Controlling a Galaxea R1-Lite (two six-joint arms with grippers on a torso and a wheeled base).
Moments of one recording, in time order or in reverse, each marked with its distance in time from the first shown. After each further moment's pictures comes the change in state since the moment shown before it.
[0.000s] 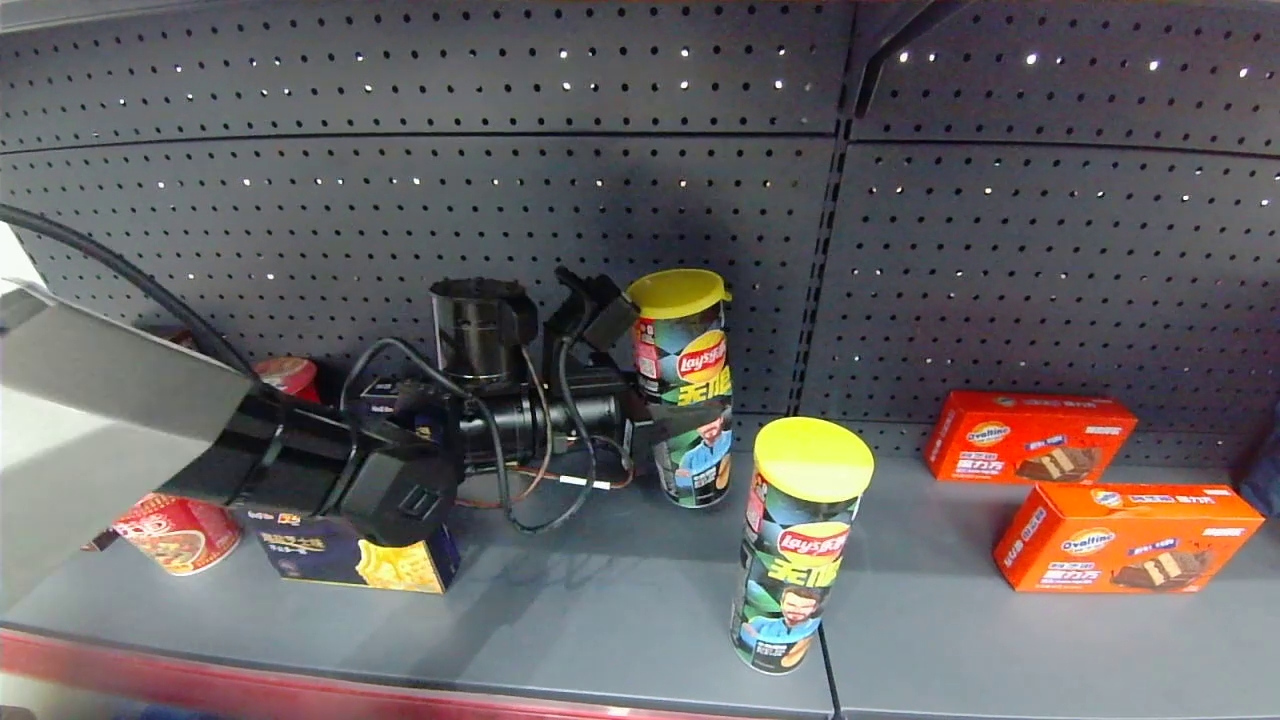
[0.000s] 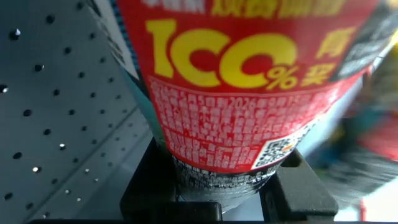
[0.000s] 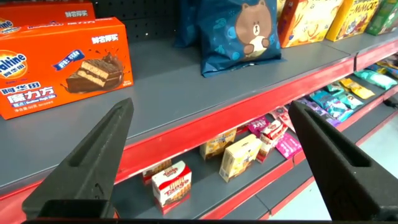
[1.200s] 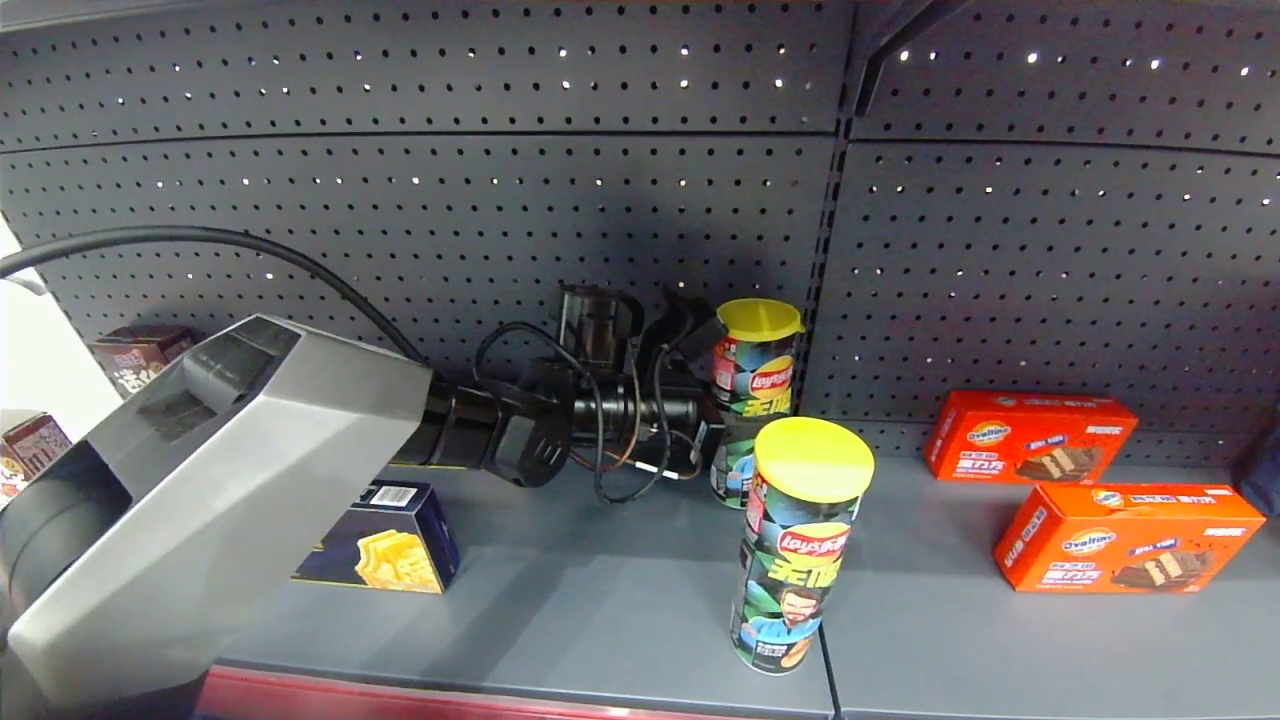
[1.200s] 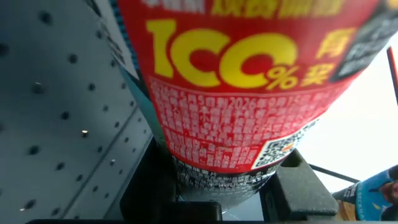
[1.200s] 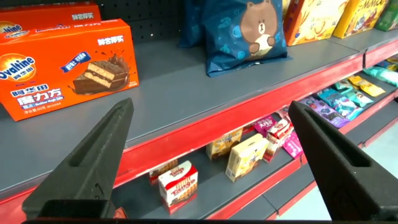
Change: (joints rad) left arm -0.057 0.266 -0.450 0.320 -0.045 0.117; right arm 0.000 0.000 0.000 0.001 0.016 0.027
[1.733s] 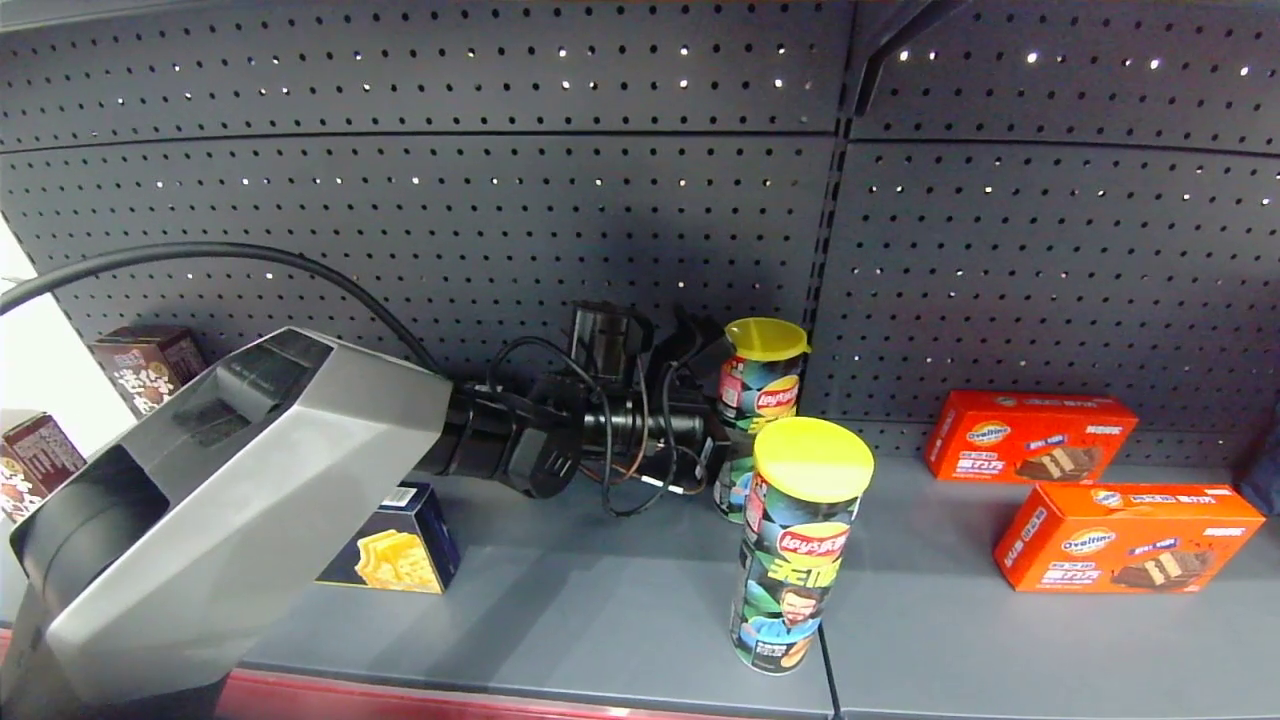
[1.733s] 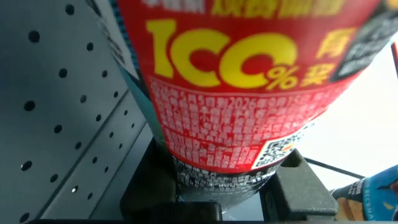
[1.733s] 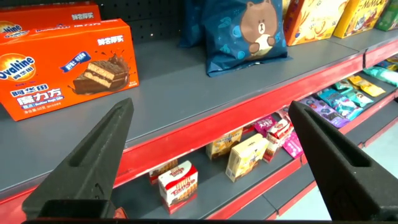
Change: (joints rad) left arm -0.008 0.025 0.007 0.000 0.000 0.017; right arm 0.000 0.000 0.000 0.000 0.000 0.000
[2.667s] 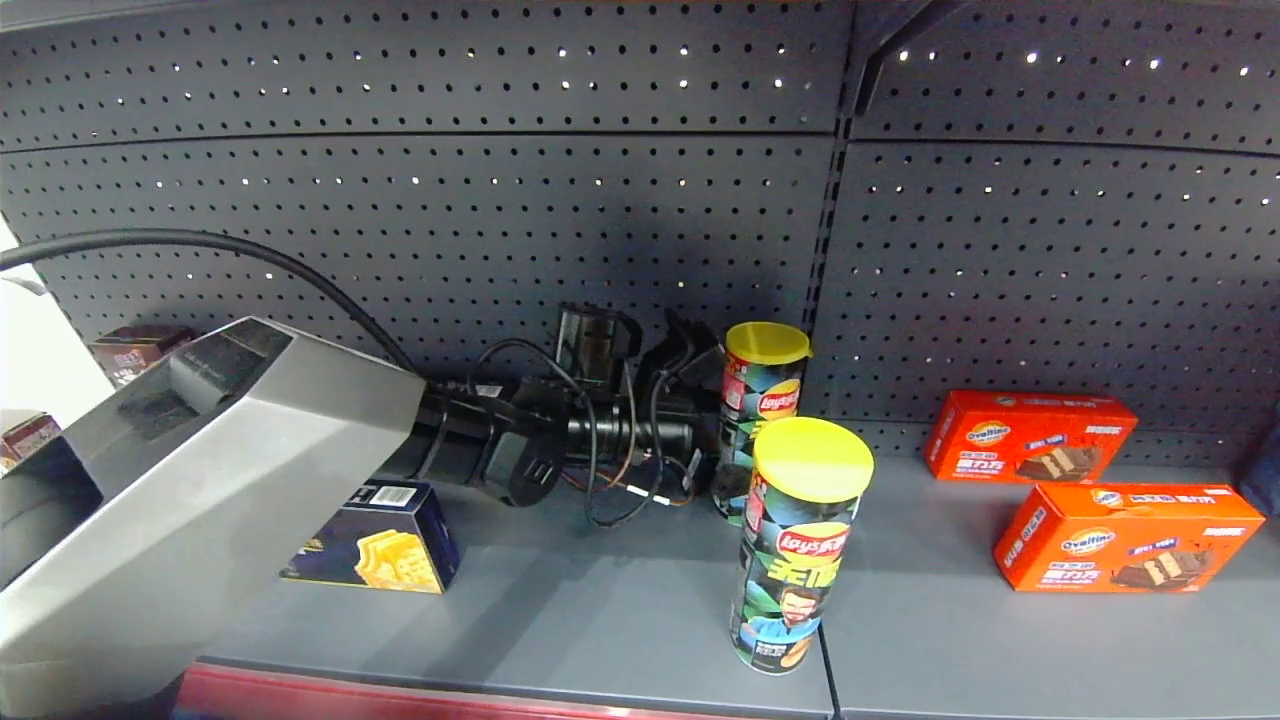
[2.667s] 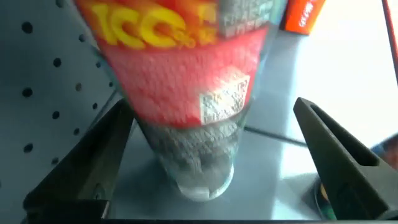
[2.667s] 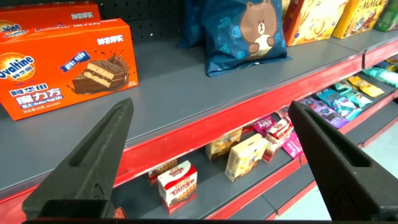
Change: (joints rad) left arm 0.009 -0.067 0.113 -0.009 0.004 0.070; right arm 0.000 0.000 0.000 0.000 0.000 -0.005
